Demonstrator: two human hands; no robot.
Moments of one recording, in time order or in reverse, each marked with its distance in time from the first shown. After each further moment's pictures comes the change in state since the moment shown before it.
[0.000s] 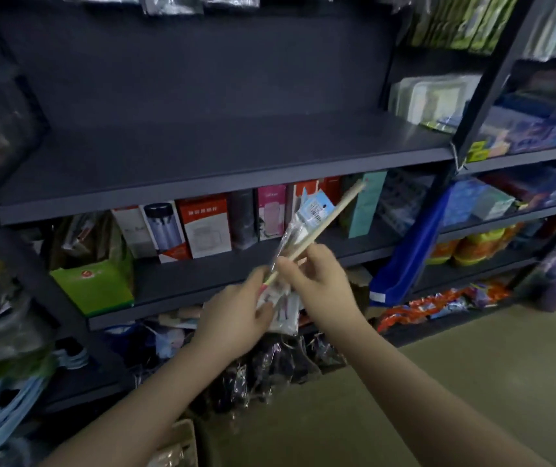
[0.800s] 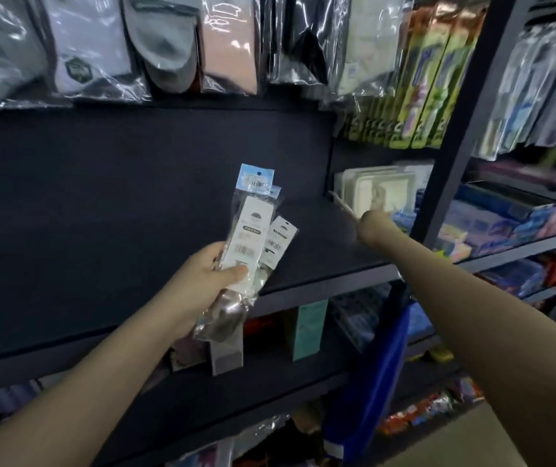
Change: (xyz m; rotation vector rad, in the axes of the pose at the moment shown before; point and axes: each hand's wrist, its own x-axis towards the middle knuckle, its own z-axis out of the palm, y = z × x) left_hand 0.308 0.087 0.009 -0.903 -0.088 -0.196; right_hand 0.378 0.054 -0.266 -1.026 0.047 0.340
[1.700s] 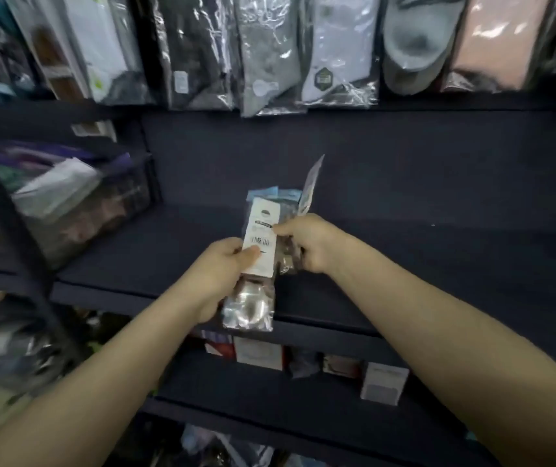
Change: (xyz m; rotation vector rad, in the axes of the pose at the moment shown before) left_hand -0.069 -0.007 -0.161 0.024 0.587 -0.155; right_hand -0.124 -0.318 0.064 1.193 -1.040 -0.360
